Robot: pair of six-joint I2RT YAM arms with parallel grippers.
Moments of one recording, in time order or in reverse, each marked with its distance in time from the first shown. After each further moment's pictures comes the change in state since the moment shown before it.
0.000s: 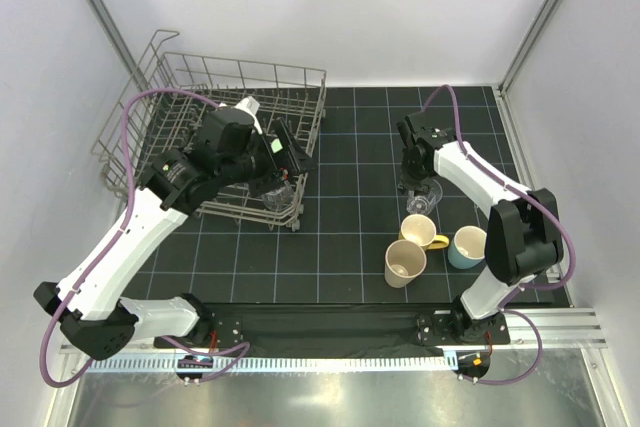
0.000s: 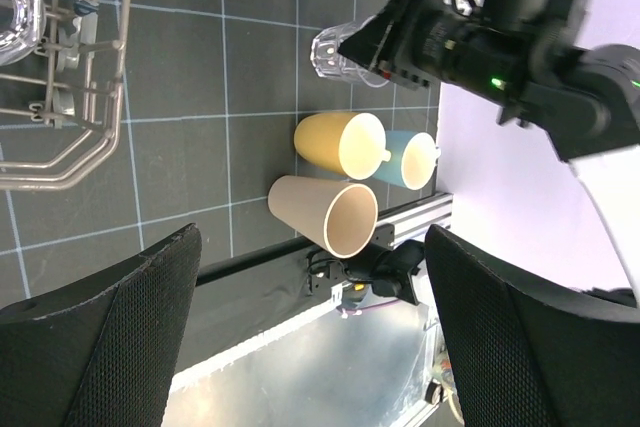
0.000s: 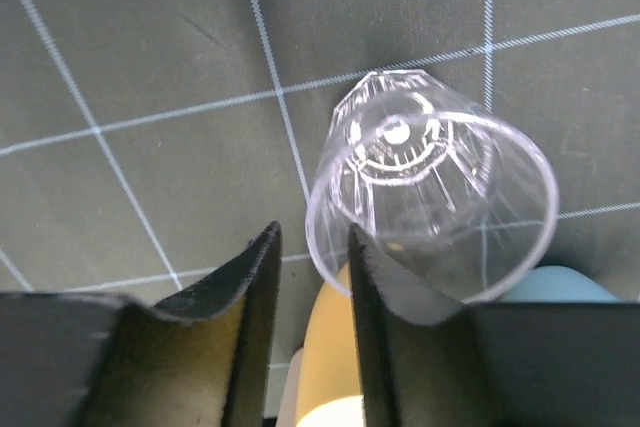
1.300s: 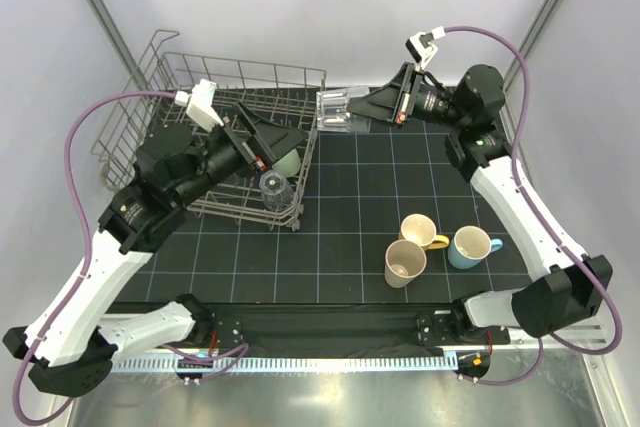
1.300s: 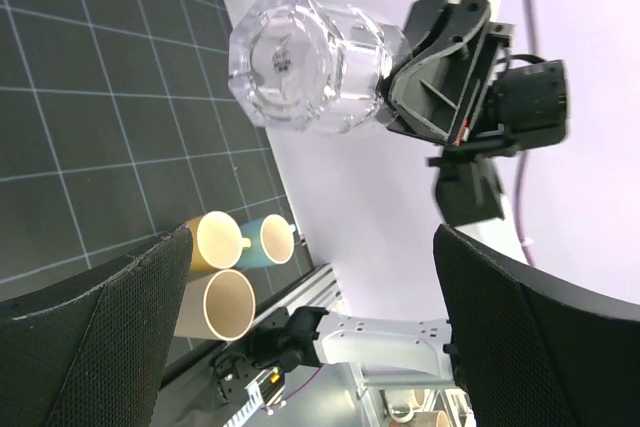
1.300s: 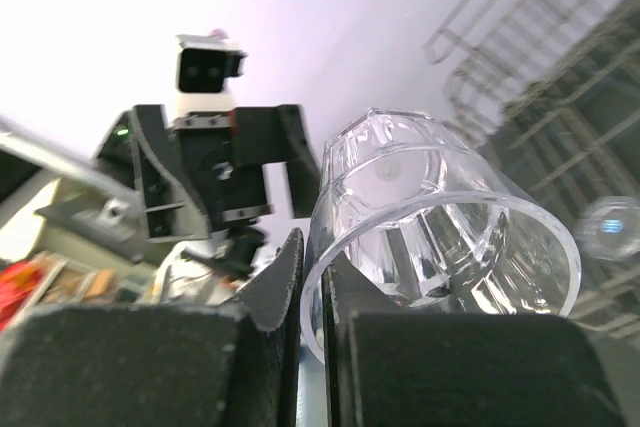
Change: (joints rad) left arm 0.011 -0.237 -0.139 0.431 0.019 -0.005; right arm -0.014 -0.314 0.119 0.975 -1.112 0.546
